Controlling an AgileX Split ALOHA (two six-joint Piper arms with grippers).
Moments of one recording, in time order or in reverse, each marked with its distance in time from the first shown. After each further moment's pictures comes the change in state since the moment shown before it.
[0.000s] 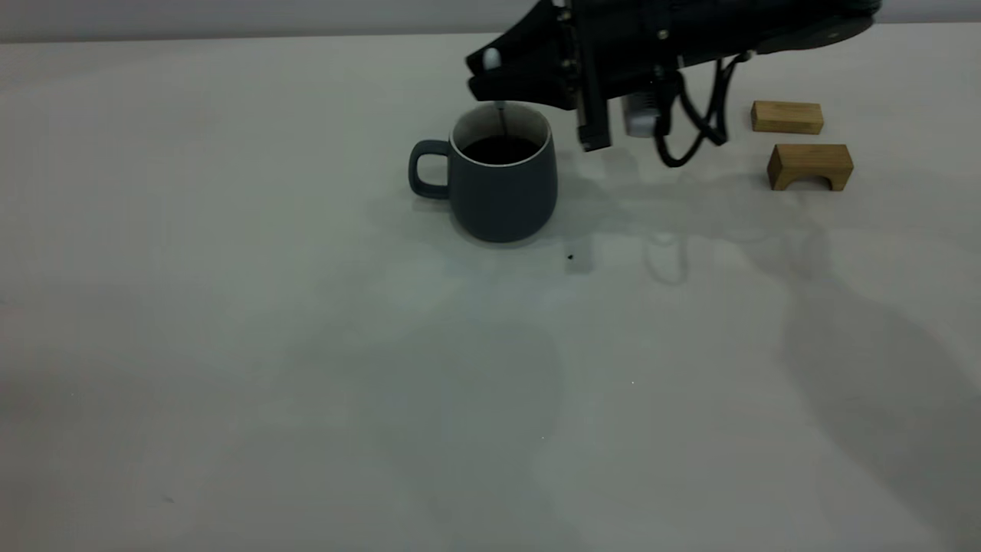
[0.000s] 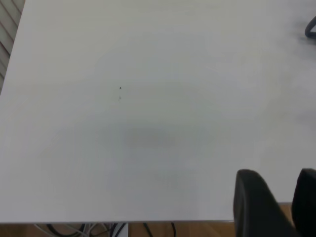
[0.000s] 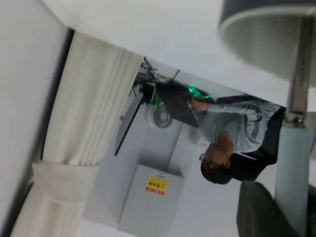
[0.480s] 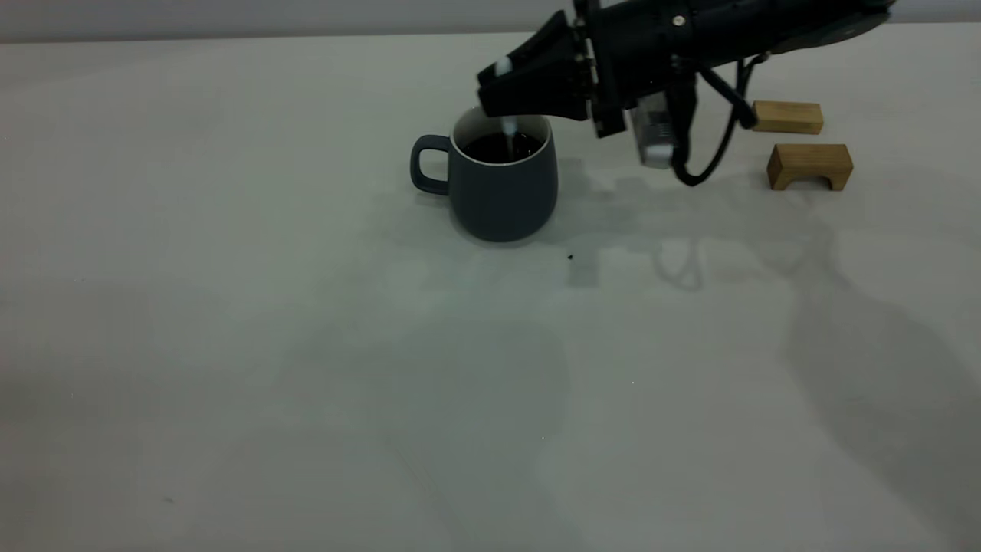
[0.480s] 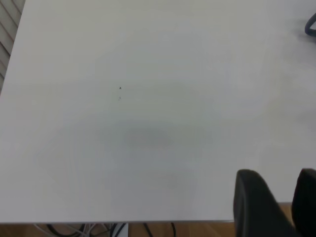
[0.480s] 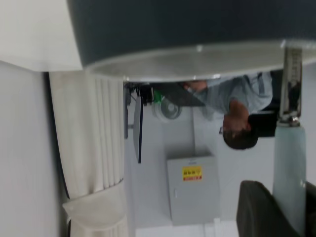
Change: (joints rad) left arm 0.000 0.000 0.000 0.000 0.000 0.000; right arm 0.012 0.000 -0.002 -0.057 0.073 0.426
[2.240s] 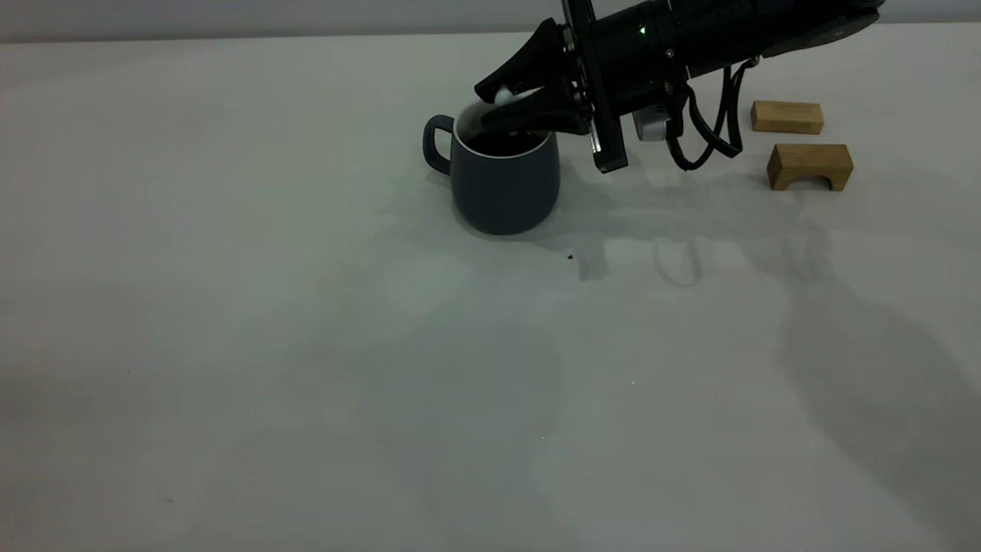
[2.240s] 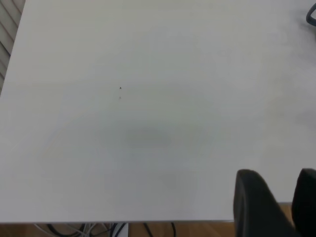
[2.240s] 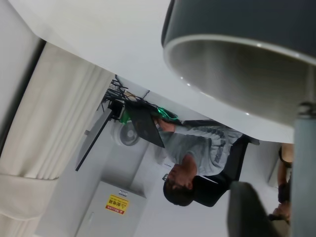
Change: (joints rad) left arm 0.000 0.000 0.000 0.000 0.000 0.001; right arm 0.001 0.000 0.000 -0.033 -0.112 -0.504
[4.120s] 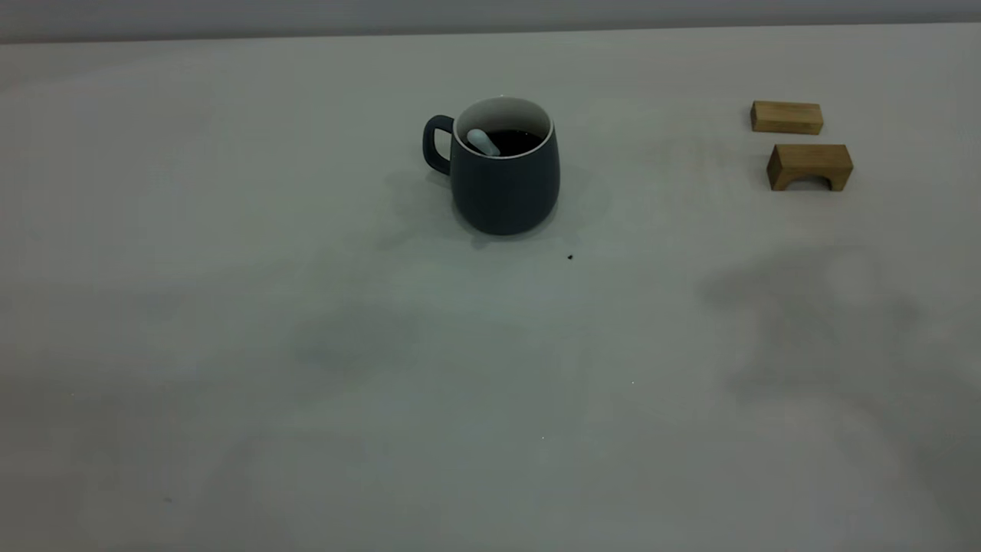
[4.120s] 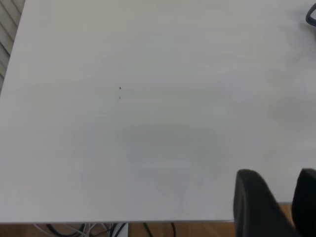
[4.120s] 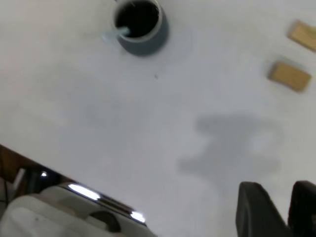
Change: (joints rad) left arm 0.000 0.000 0.000 0.000 0.000 0.000; right arm -0.003 -1.268 0.235 -1.370 0.210 -0.395
